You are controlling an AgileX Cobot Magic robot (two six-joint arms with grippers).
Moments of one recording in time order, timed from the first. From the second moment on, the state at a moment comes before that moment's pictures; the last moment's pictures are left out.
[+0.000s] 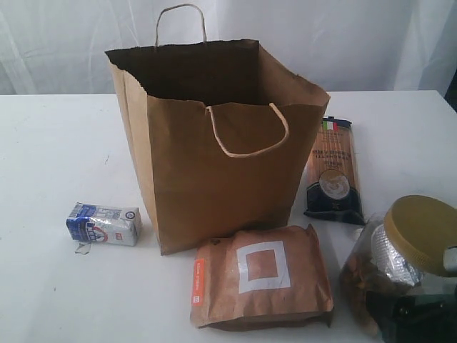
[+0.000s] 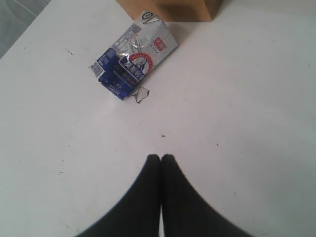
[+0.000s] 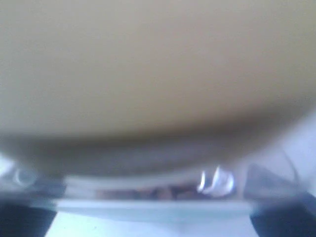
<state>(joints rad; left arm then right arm) -0.38 0.19 0.02 -0.15 0.39 0.76 0.35 0.93 -0.01 0.17 -0.14 0.20</state>
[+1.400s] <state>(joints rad) -0.38 0.19 0.02 -0.15 0.39 0.76 0.35 0.96 0.00 0.14 -0.24 0.06</state>
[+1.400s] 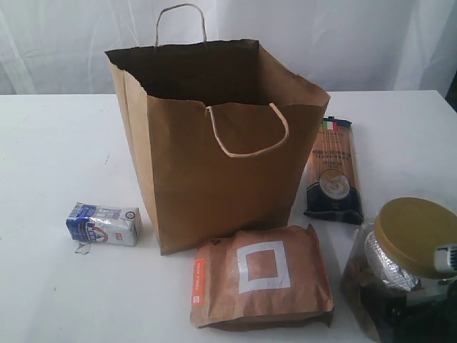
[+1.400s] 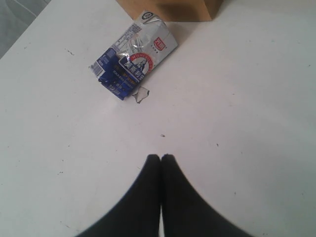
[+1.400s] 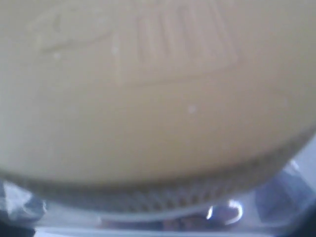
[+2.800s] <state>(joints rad) -0.38 0.19 0.02 -0.15 0.39 0.76 0.35 0.76 -0.40 0.14 -0.01 -0.06</state>
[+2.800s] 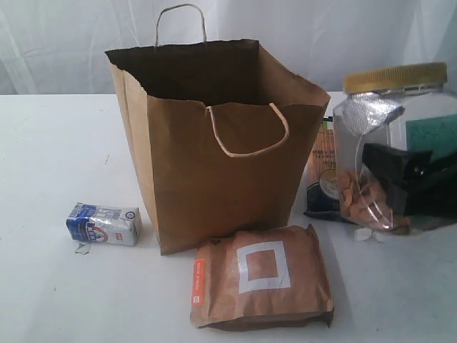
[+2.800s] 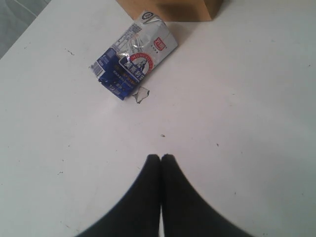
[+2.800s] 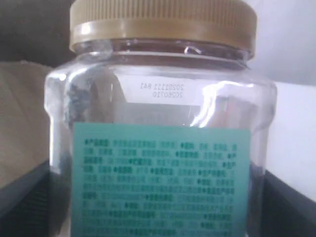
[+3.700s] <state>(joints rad) -0.38 0.19 0.02 -0.15 0.39 0.76 0.32 1.05 -0.85 -0.08 -0.13 0.12</state>
